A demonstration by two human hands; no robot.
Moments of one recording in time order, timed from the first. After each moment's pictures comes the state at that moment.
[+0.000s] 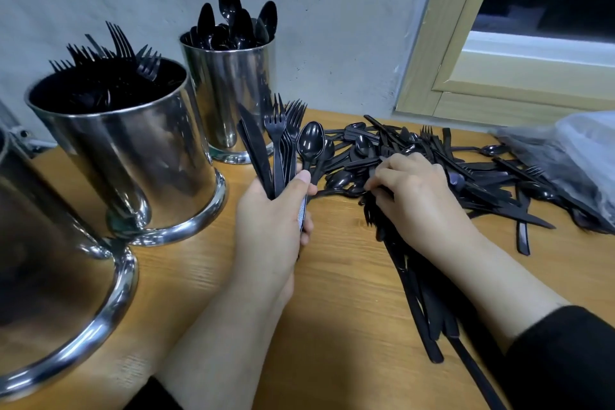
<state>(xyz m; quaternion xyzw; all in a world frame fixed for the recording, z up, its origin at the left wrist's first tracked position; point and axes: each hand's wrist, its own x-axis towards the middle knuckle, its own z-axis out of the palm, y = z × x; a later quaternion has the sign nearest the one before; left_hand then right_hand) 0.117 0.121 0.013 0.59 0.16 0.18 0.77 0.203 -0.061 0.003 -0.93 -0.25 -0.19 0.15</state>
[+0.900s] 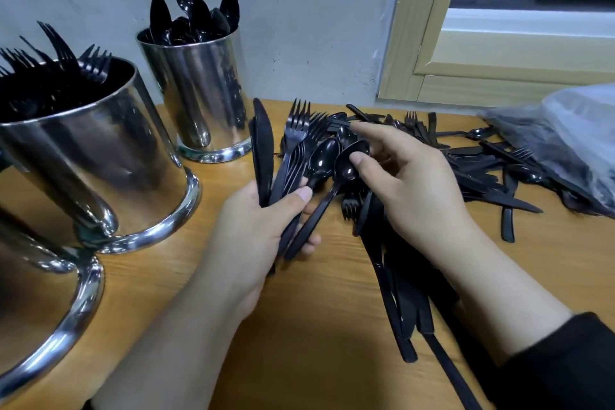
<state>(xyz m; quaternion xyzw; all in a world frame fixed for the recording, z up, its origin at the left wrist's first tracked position) 0.110 0.115 0.020 0.67 0.10 0.06 0.73 0.178 -0.063 0.033 -0.84 -0.20 -0.16 0.48</state>
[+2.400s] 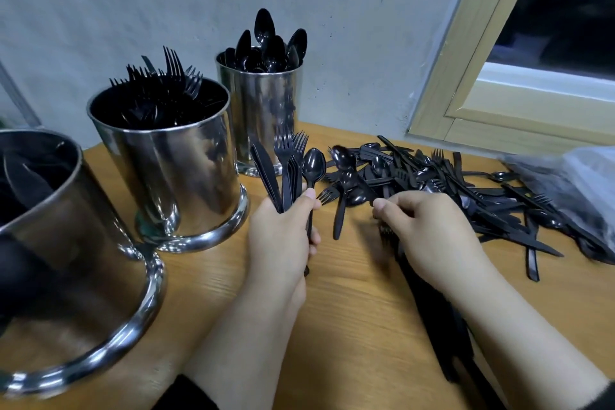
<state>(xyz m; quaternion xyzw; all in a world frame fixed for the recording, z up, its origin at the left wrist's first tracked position) 0.122 0.135 0.012 0.56 0.23 0.17 0.78 0.152 -0.028 0.051 -0.93 -0.09 -0.03 0.36</state>
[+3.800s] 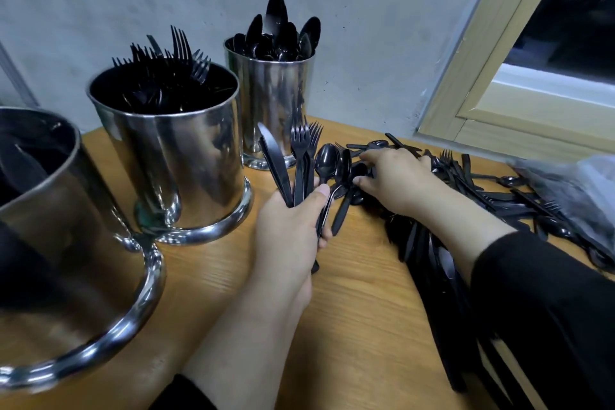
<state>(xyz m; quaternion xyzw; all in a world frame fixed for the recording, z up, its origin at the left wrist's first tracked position) 0.128 0.136 0.006 0.53 0.19 0.15 0.81 0.255 0.008 0.043 -0.99 -0.17 0.00 0.04</state>
